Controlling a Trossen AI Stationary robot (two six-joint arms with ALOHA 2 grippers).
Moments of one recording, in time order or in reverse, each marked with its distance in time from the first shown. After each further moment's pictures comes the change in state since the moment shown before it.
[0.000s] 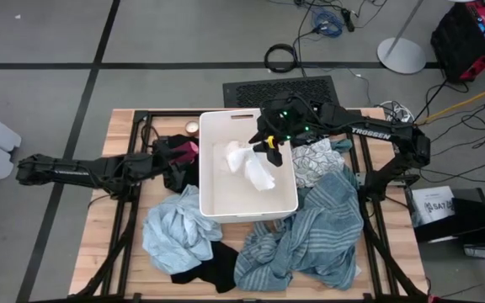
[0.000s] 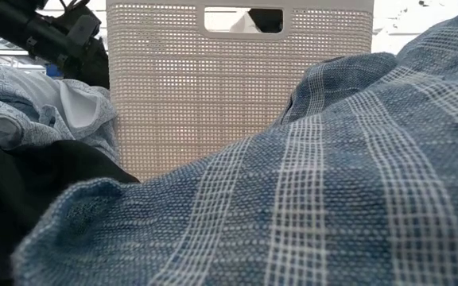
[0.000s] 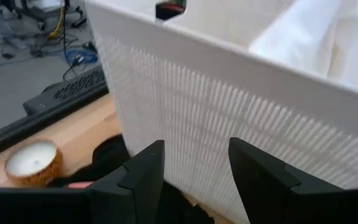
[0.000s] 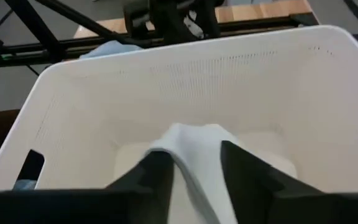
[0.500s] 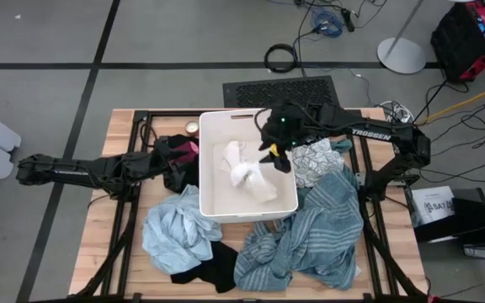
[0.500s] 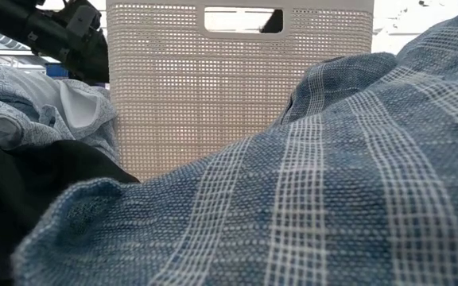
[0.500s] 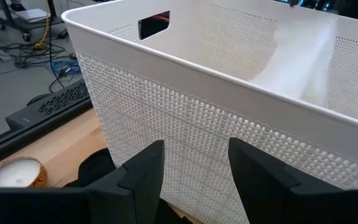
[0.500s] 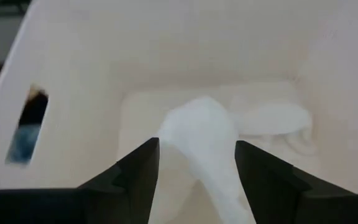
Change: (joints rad) left arm 0.000 -0.001 0.001 0.037 0.035 0.029; right arm 0.030 -0.001 0.000 -0.215 0.024 -0.079
